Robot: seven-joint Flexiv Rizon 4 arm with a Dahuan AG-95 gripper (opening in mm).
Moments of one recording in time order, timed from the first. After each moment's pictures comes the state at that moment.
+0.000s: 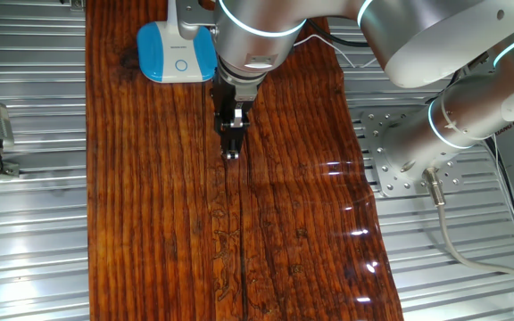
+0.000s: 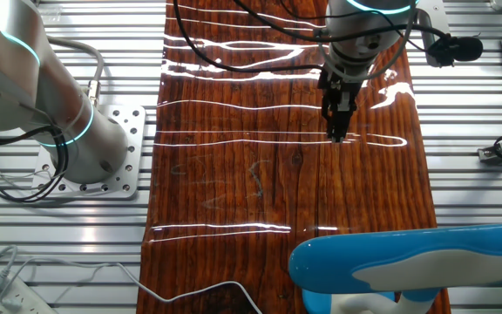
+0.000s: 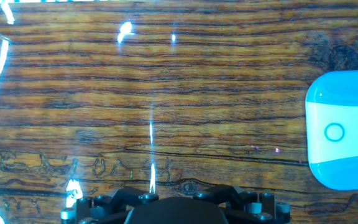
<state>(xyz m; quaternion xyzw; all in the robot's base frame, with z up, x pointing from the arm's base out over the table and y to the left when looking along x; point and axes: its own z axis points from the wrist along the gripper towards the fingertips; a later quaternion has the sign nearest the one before) 0.500 0.000 0.170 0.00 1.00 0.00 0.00</state>
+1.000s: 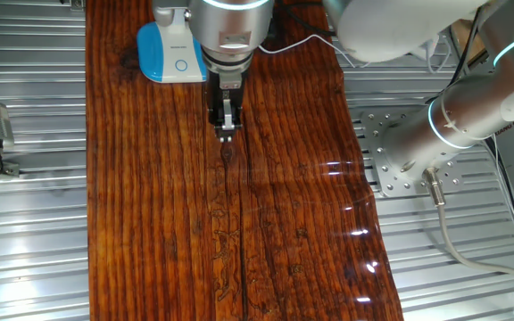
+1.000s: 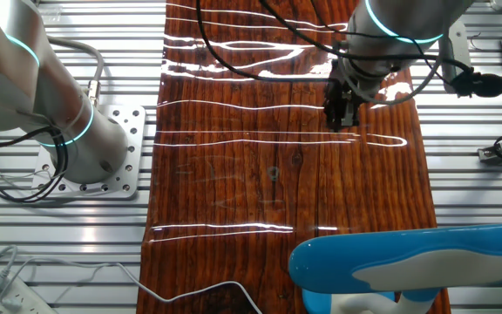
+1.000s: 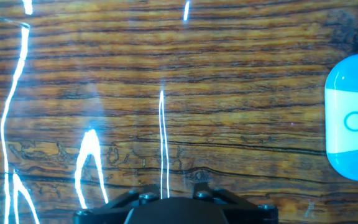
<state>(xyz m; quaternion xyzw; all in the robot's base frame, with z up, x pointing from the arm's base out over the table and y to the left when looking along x) 0.500 0.000 0.171 0.01 1.00 0.04 -0.05</state>
